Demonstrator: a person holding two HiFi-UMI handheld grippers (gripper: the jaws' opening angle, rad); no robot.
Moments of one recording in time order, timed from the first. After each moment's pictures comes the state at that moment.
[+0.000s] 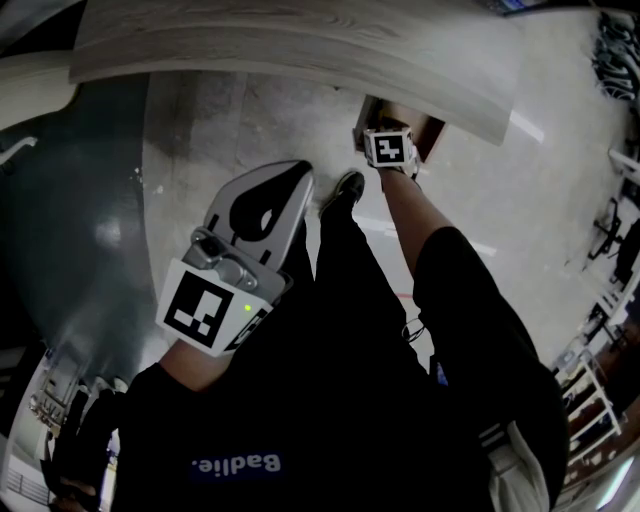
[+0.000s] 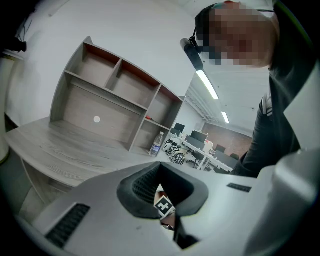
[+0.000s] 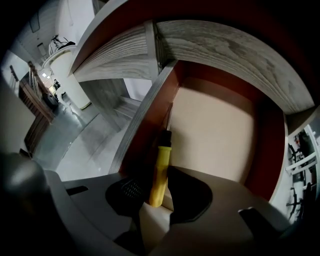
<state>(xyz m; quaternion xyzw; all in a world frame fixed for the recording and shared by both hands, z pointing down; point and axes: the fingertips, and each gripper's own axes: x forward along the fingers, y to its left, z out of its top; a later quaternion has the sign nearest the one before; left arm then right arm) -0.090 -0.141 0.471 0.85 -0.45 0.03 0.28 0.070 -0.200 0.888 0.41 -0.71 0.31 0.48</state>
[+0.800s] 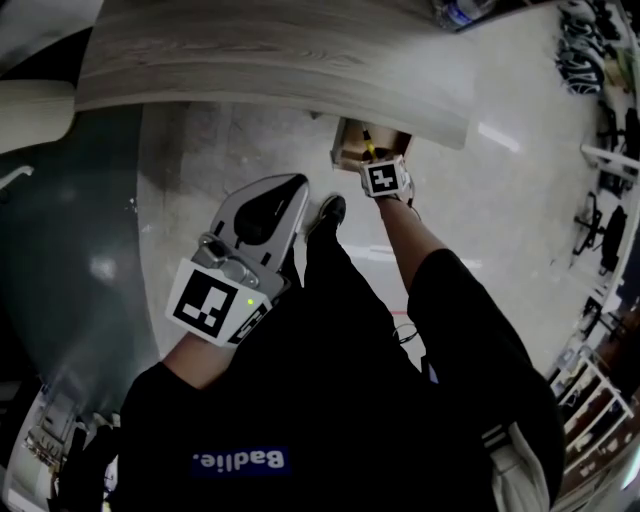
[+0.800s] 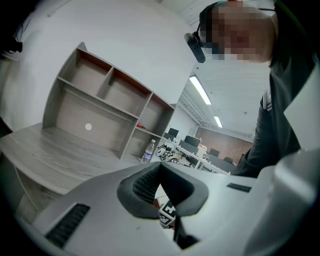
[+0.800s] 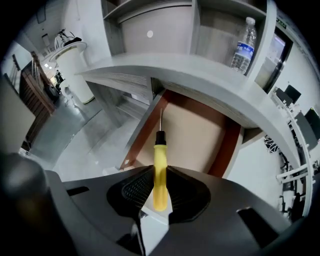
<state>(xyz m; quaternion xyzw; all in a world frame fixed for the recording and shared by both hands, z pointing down) -0.084 -0.139 0.427 0.87 -0.43 -0.01 0.25 0.108 -0.181 0.829 0.40 -0.70 0.29 0.51</state>
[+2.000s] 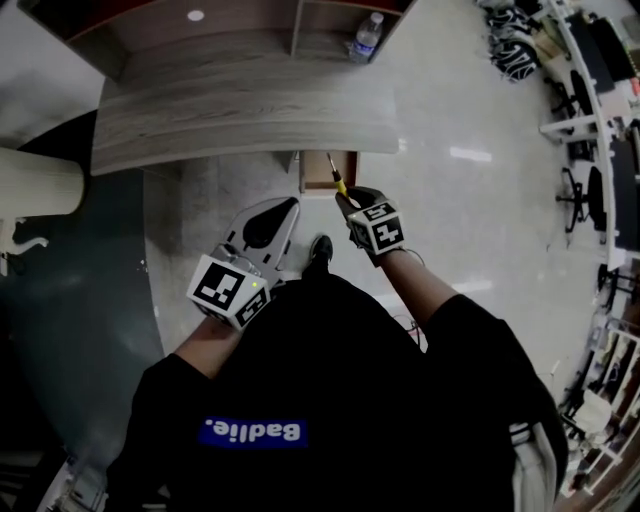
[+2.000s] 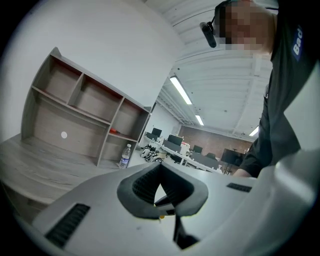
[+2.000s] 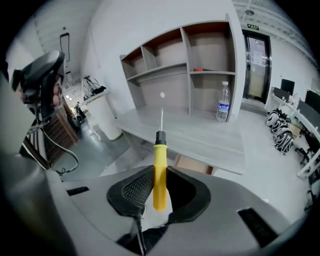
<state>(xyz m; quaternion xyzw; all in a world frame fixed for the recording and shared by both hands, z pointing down) -0.021 -0.077 0.357 0.91 -0.35 -0.01 0.21 0.097 -0.107 0.584 0.40 -0.81 0.27 0.34</state>
